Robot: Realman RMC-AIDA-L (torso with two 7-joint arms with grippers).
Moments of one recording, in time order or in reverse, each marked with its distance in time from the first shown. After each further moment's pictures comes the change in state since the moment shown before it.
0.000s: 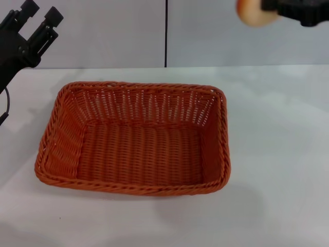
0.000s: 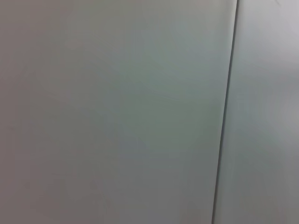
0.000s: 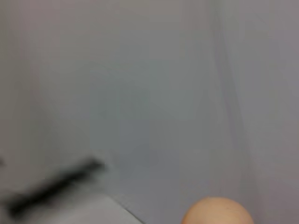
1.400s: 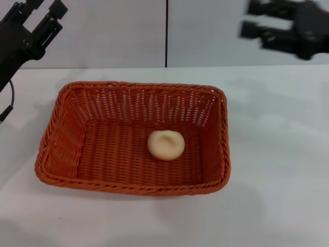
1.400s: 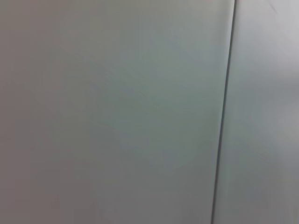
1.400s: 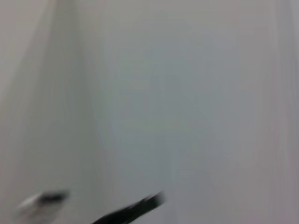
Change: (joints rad) left arm -0.025 -0.003 -0.006 -0.004 -0.008 0.000 -0.003; right arm -0.058 0.021 0.037 0.272 0.235 -0.141 -0.343
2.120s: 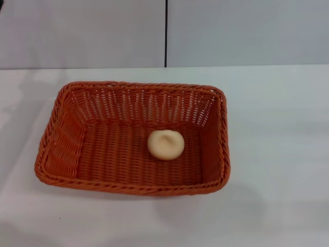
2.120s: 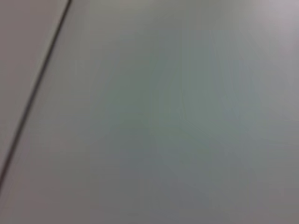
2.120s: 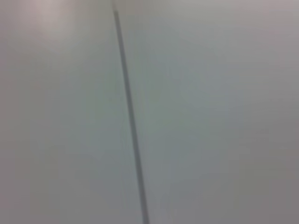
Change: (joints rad) left arm 0.015 -0.006 -0.004 -0.149 -0.356 0.005 0.285; right arm -0.232 0.005 0.593 0.678 0.573 -0.010 -0.906
